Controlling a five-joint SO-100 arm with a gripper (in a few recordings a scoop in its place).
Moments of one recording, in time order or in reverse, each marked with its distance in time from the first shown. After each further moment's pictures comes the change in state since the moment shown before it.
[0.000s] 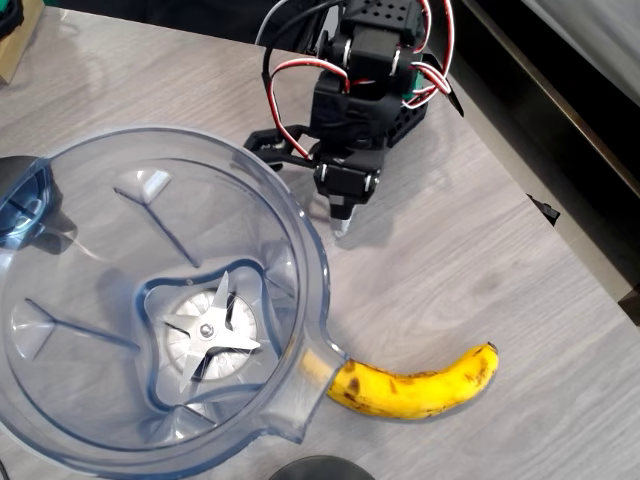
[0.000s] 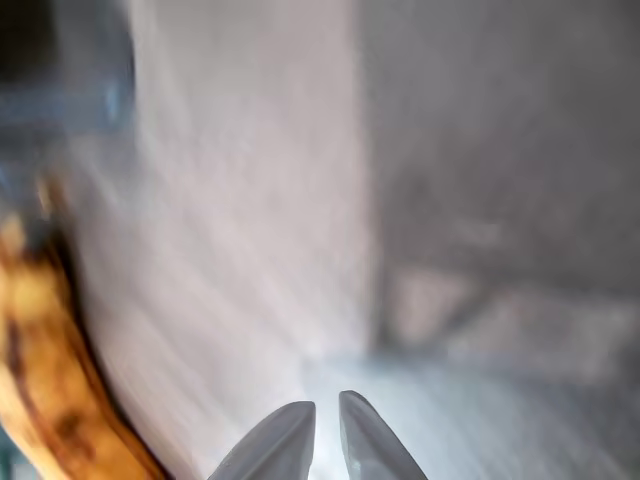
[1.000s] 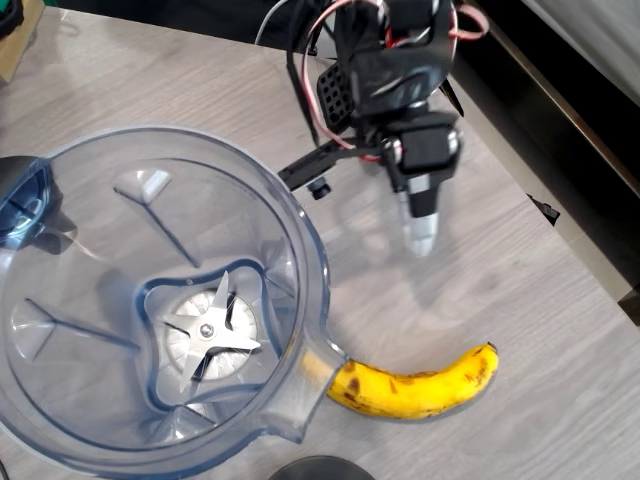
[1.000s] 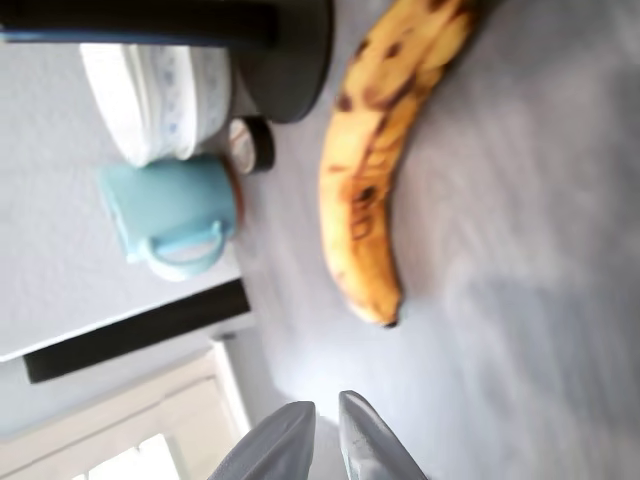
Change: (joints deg) arm -16.9 -19.0 -31.4 -13.1 -0.9
